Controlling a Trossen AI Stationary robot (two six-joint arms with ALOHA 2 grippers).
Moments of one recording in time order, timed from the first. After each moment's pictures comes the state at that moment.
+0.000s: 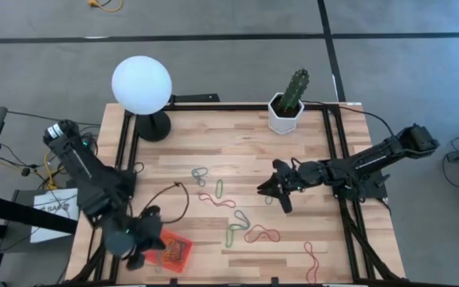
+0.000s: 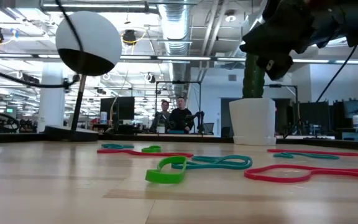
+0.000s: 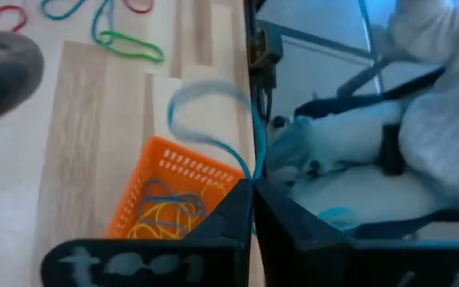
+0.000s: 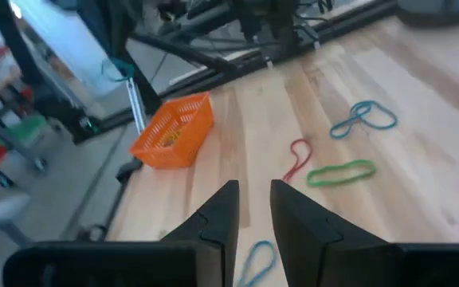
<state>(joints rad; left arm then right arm) -0.92 1.24 1.03 -0.60 -0.27 -0.89 0.24 1.20 0.44 0.47 0.05 0.44</state>
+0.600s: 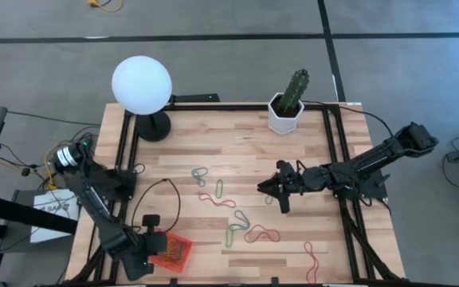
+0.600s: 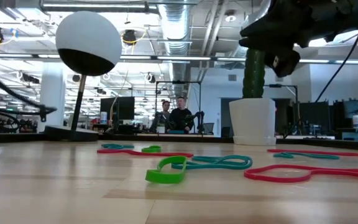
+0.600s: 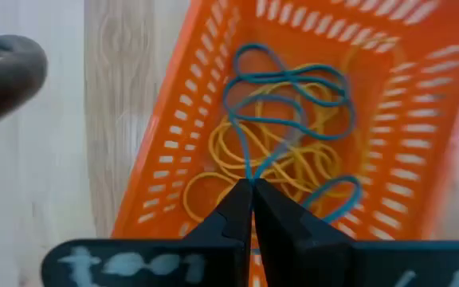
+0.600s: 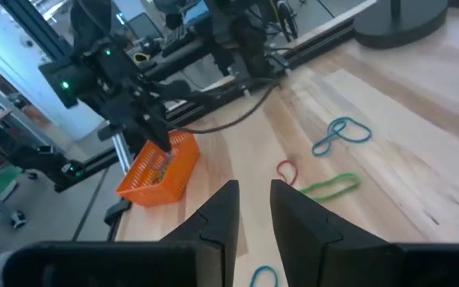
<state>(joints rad) -1.02 1.61 0.96 -0.71 -0.32 -0.99 0.32 1.20 0.44 0.51 0.27 0.53</state>
